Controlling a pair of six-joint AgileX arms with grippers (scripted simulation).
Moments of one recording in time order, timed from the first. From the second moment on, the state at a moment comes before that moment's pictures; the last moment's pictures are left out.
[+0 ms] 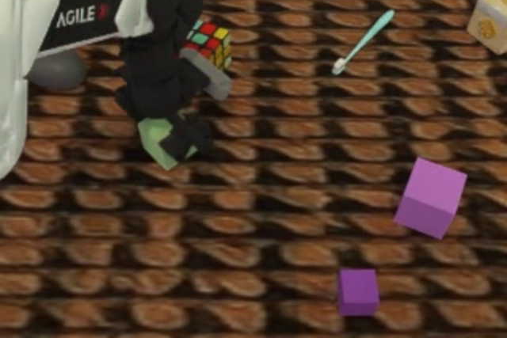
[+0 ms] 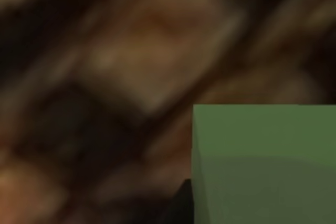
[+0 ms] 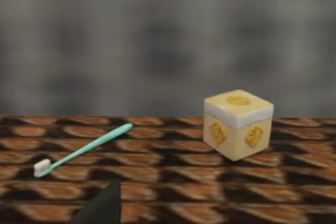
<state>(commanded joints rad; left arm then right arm) -0.37 2.33 1.78 -1.00 0.01 0.49 0.01 0.00 0.00 0.00 0.00 0.00</state>
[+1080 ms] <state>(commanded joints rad) -0.67 2.12 1.67 -1.11 0.01 0.56 0.01 0.00 0.00 0.00 0.00 0.00</state>
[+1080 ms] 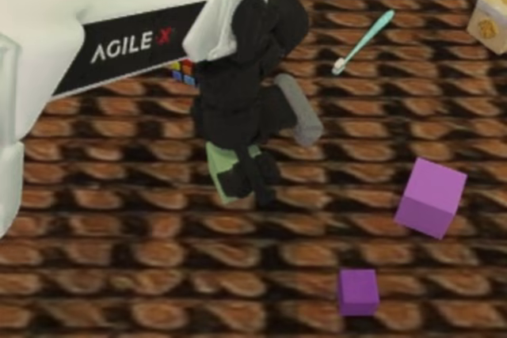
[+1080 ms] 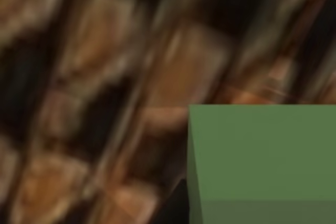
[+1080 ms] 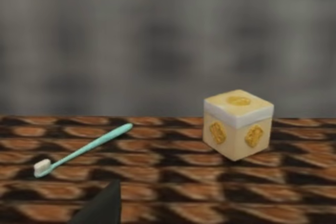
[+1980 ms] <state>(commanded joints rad) -0.95 2.00 1.44 -1.00 0.01 0.63 0.01 0.00 0.00 0.00 0.00 0.00</state>
